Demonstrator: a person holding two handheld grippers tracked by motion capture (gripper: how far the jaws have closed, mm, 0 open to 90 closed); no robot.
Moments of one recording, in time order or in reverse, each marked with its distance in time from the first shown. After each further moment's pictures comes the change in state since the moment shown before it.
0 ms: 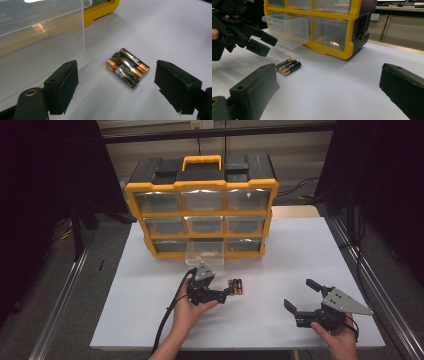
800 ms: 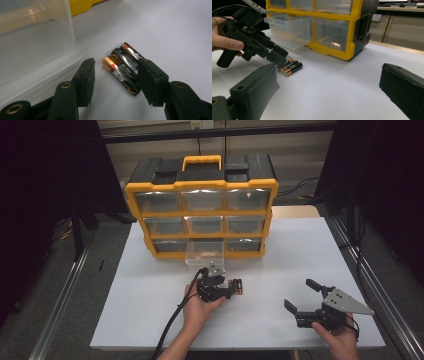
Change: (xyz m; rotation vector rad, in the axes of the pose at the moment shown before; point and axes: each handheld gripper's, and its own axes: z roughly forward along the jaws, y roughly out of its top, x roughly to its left) left arm -0.008 0.002 0.030 0.106 0.040 -0.035; right arm -0.001 0.001 -0.001 -0.002 0.013 0.005
